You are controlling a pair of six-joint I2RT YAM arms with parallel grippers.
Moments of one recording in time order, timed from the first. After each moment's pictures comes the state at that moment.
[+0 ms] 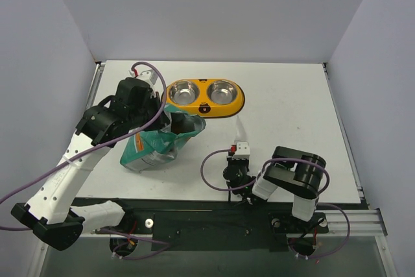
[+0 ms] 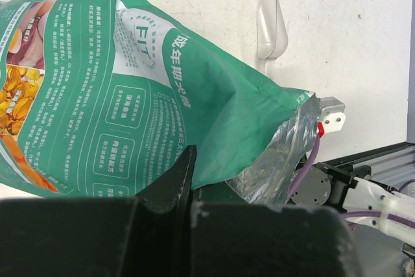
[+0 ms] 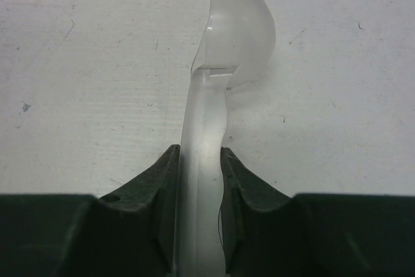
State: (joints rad) left arm -0.58 1.18 1.51 -1.06 -0.07 -0.61; right arm 1.09 1.85 0.30 1.10 1.08 0.36
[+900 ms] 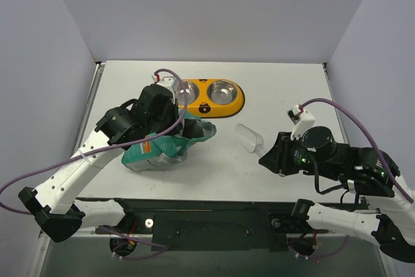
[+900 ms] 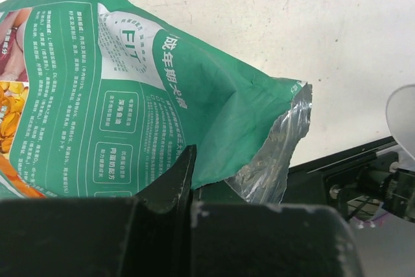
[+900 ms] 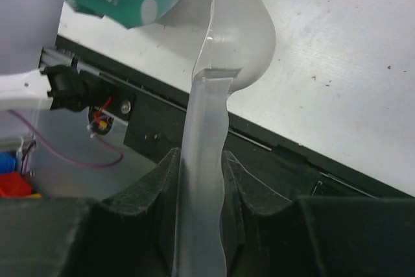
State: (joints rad) left arm -0.73 1.22 1.47 -0.99 -0.15 -0.61; right arm 1.01 0.82 1.33 -1.19 0.22 0.78
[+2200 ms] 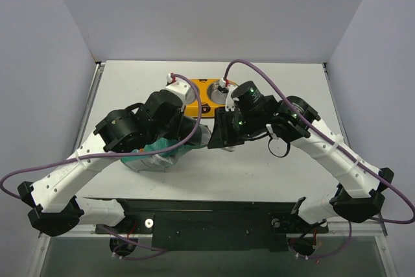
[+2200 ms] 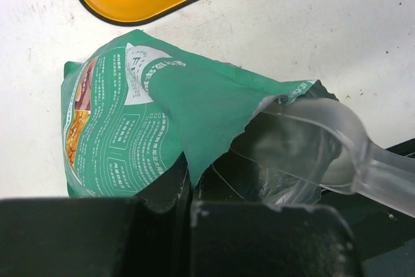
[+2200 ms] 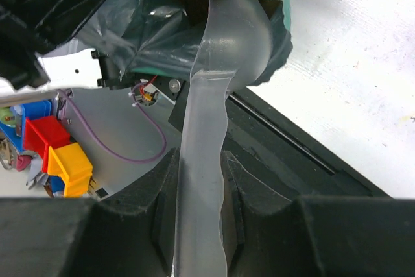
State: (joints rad) left arm -0.94 1.25 1.60 -1.10 -0.42 -0.35; right arm 0.93 1.38 1.73 -1.14 -0.17 0.65
